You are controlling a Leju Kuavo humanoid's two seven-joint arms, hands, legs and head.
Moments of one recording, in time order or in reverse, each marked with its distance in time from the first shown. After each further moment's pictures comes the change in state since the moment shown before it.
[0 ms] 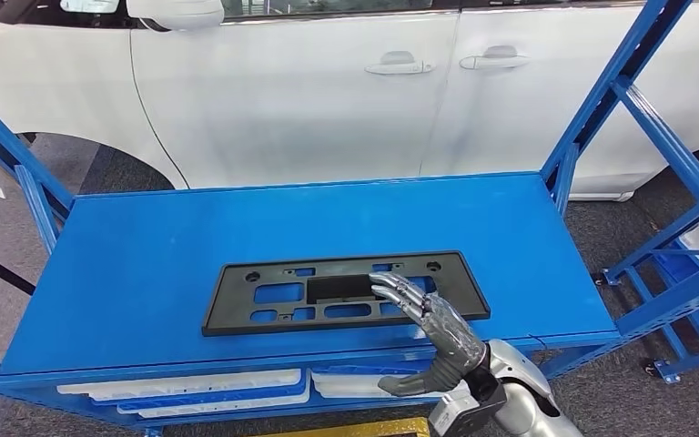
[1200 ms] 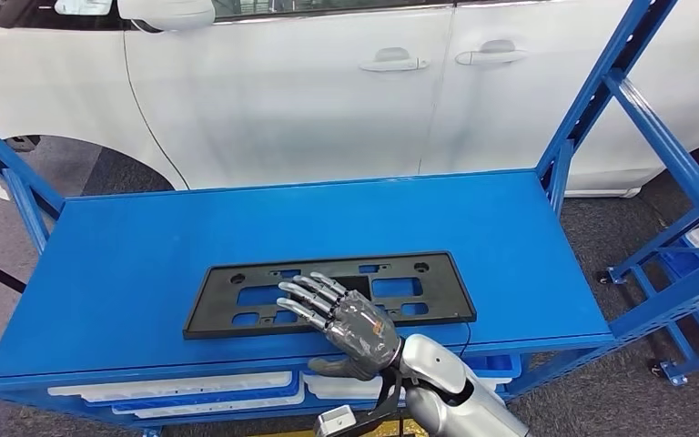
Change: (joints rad) left arm -0.009 -0.009 0.000 0.000 -0.032 0.017 -0.009; right arm -0.216 0.159 0.341 0.247 0.346 -0.344 0.192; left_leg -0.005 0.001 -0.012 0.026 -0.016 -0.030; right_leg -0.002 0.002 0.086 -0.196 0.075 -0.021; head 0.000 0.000
